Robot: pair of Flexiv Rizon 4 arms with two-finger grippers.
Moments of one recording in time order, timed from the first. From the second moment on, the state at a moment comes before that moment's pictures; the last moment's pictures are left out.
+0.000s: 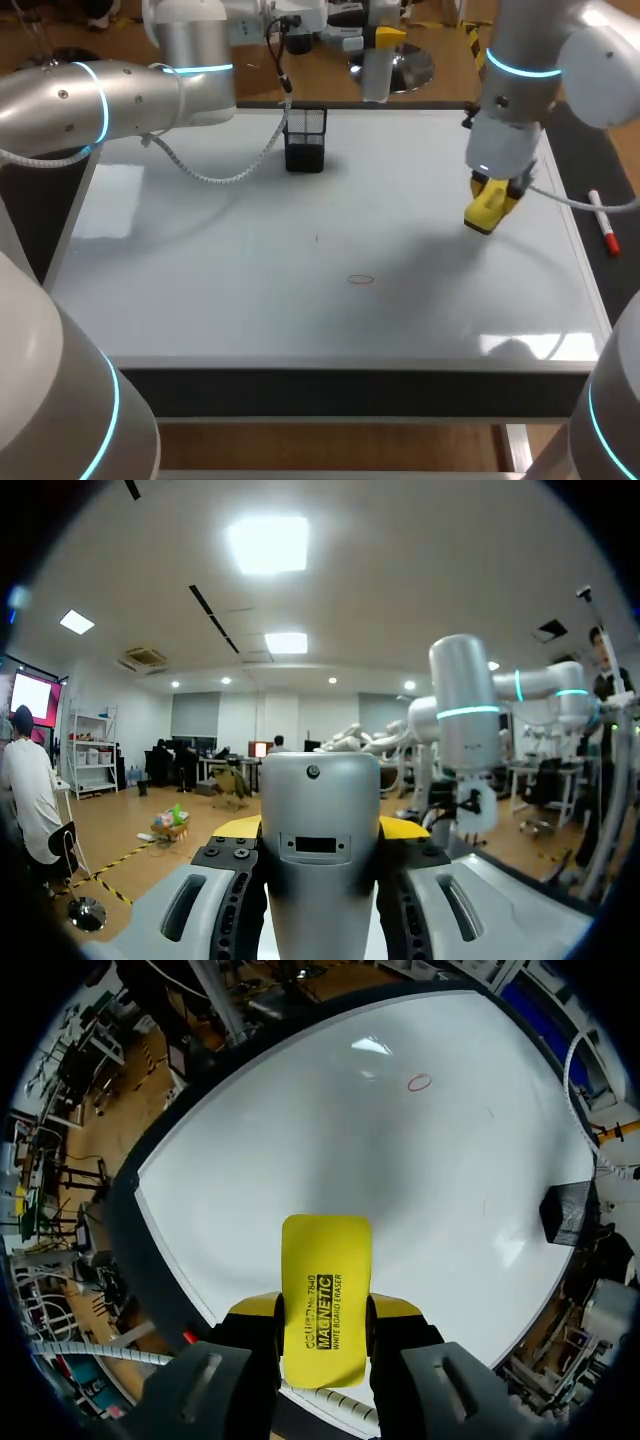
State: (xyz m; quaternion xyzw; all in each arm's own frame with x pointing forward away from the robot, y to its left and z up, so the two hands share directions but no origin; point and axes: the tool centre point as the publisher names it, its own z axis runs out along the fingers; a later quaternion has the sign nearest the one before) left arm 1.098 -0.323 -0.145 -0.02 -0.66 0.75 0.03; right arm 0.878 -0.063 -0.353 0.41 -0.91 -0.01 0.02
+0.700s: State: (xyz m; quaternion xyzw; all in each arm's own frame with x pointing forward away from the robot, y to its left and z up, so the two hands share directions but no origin) left arm 1.098 -0.323 -0.145 -0.02 -0.66 0.75 0.03; right arm 0.849 -0.098 -0.353 0.39 -0.92 -0.03 0.00
